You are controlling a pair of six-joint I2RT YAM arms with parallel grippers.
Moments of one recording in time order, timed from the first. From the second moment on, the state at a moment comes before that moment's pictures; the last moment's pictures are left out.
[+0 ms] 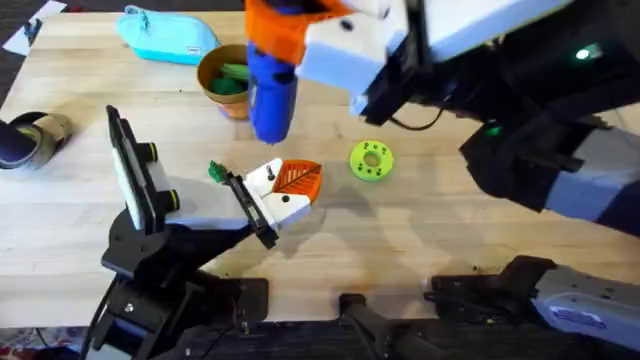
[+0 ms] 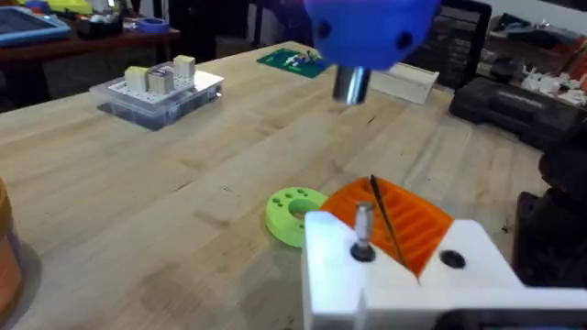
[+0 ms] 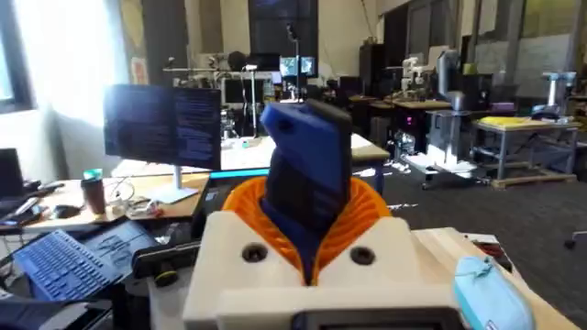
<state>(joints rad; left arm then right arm) -0.35 0.01 0.01 -0.05 0.63 -0.12 0.69 1.24 0.73 0.96 -0.67 0.32</state>
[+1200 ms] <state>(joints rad) -0.35 0.01 0.01 -0.05 0.63 -0.12 0.30 1.43 0.74 -0.21 0.03 -1.01</state>
